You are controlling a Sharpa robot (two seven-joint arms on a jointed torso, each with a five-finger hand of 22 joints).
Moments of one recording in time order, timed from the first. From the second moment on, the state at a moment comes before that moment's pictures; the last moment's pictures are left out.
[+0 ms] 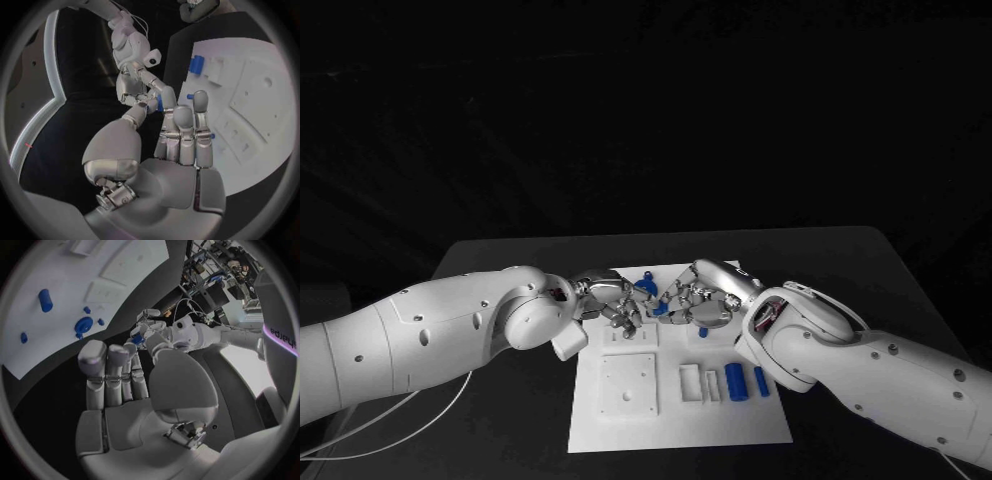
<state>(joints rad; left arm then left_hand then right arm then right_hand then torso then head) 1.28 -0.70 -0.14 1.38 -0.30 0.09 -0.10 0.95 0.01 0.48 -0.23 0.67 1.13 0.10 0.20 0.68 1.47 -0.06 0.40 0.29 1.27 -0.12 1.28 0.43 0.01 1.19 -0.14 0.41 1.31 0.93 -0.74 0.25 1.62 -1.48 -0.31 -0.11 1.29 -0.08 0.20 -0.09 0.27 1.27 0.04 0.06 0.09 1.14 -0.04 0.89 0.88 1.44 -0.10 0.88 1.02 0.08 1.47 -0.11 0.85 1.31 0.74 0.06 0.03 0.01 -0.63</state>
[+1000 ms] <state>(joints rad) 1.28 -0.70 -0.14 1.40 -0.33 -0.05 -0.16 0.94 -0.02 0.49 -0.23 0.73 1.14 0.10 0.13 0.79 1.47 -0.06 0.44 0.28 1.29 -0.12 1.27 0.47 0.02 1.19 -0.15 0.46 1.31 0.93 -0.73 0.25 1.60 -1.47 -0.30 -0.10 1.28 -0.12 0.09 -0.04 0.32 1.04 0.11 0.07 0.07 1.09 0.01 0.85 0.77 1.38 -0.06 0.82 0.96 0.08 1.46 -0.08 0.70 1.31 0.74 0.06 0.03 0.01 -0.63</state>
